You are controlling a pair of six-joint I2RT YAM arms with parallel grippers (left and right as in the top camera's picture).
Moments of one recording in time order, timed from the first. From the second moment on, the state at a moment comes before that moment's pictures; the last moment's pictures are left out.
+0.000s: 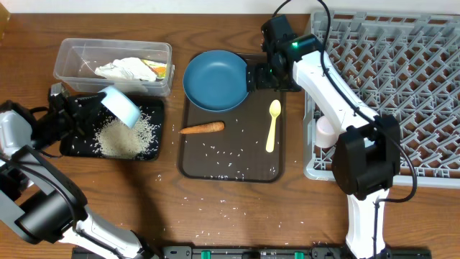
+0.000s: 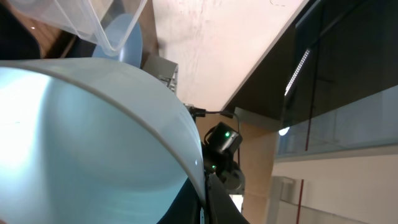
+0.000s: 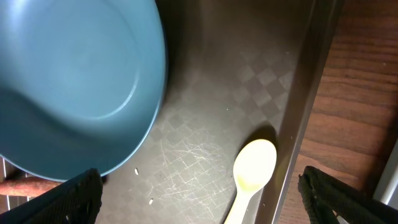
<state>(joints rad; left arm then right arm) 0.73 1.93 1.39 -1.34 1.49 0.01 0.41 2.18 1.92 -1.01 -0.11 0.37</state>
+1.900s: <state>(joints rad) -0.64 1.84 1.33 -1.02 0.05 -0.50 0.32 2.09 1.93 -1.15 -0.21 0.21</state>
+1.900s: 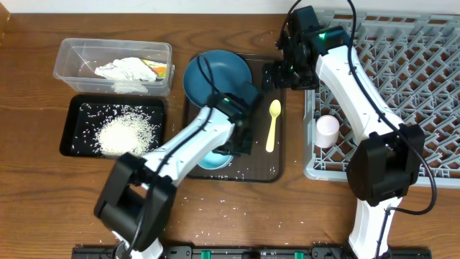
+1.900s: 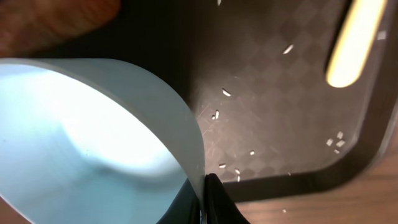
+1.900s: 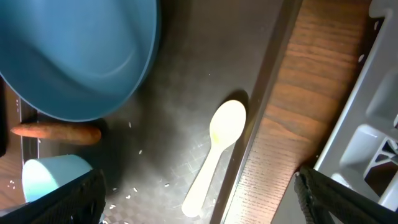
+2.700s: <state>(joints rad) -0.24 1.44 1.45 -1.20 0.01 -0.56 0.50 2.09 1.91 -1.18 -0.28 0.23</state>
